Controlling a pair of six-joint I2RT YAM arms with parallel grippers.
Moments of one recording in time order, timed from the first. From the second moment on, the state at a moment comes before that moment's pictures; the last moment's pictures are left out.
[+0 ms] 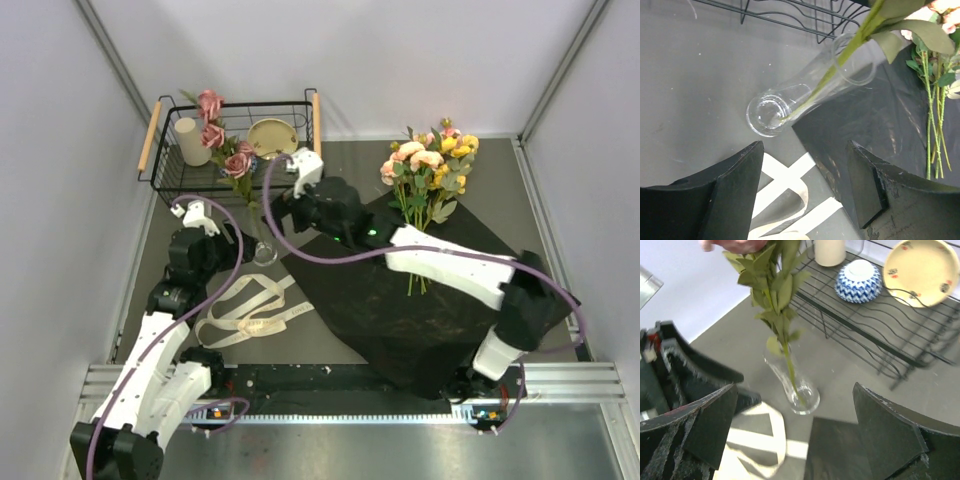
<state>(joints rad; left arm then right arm) -0.16 0.75 0.61 -0.28 0.06 -0.49 1.01 1.74 1.49 0.06 0.14 0.19</state>
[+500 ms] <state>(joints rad) -0.16 0.79 0.64 -0.27 0.35 -0.51 0.46 1.23 0.95 -0.32 0.25 0.37</state>
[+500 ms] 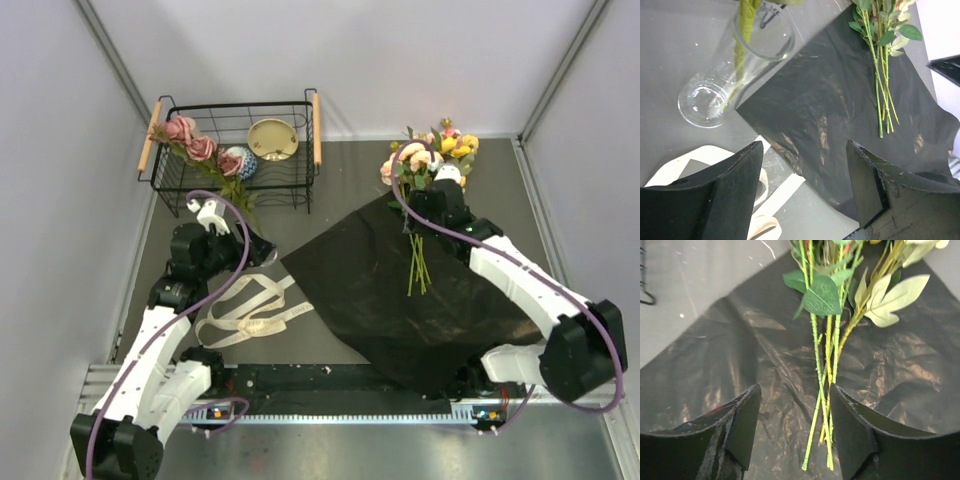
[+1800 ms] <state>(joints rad) -0.20 0.73 0.63 -0.35 0.47 -0.54 0.41 2.12 1.57 -0.44 0.45 0.12</state>
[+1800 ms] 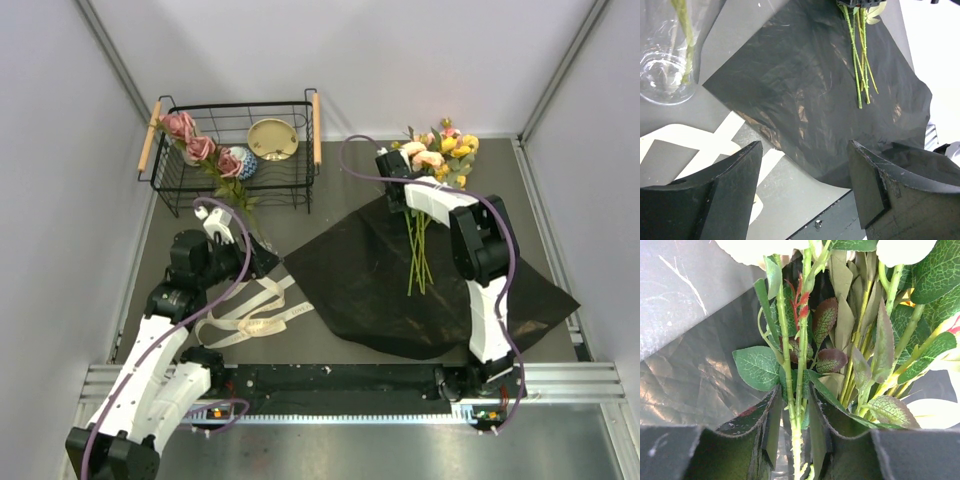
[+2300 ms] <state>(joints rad) -0.20 0.68 0.64 -0.46 0.31 -0.55 0.40 2.08 1.61 -0.47 0.41 0.14</state>
